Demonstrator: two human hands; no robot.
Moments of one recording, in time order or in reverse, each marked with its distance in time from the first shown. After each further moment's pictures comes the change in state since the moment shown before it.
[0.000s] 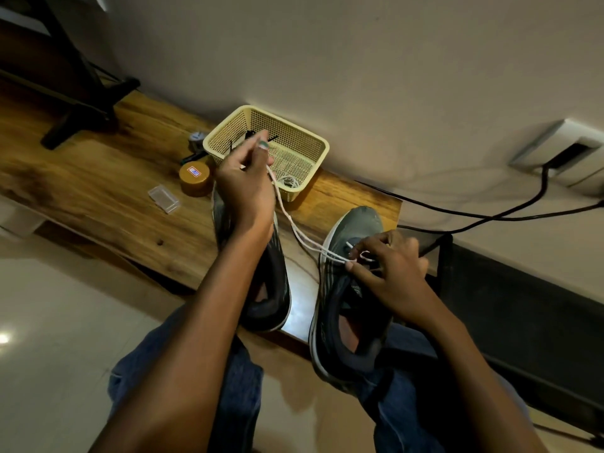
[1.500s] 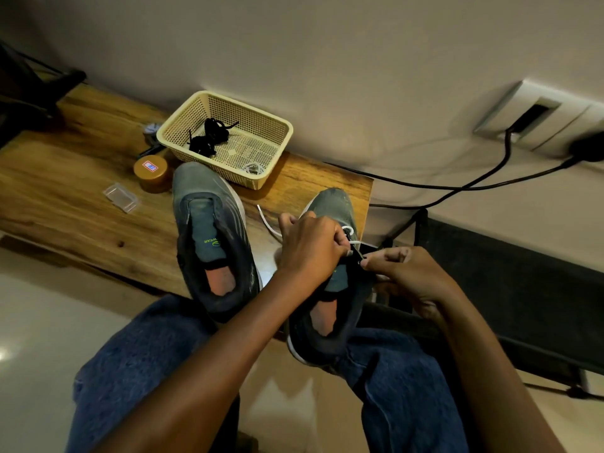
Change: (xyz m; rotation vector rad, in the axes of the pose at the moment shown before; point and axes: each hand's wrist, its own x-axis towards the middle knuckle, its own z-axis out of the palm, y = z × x) left_hand -0.092 -0.076 0.040 1.120 -0.793 0.315; right_hand -0.020 0.043 -0.020 0.932 -0.106 0.578
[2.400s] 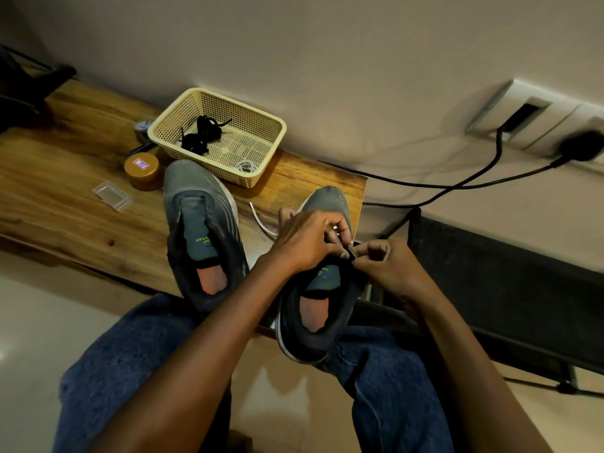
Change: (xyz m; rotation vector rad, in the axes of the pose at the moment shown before) left_hand 0.007 0.004 -0.022 -0.213 -0.239 0.181; right_hand 0.012 0.007 0.007 -0.275 0.027 -0.229
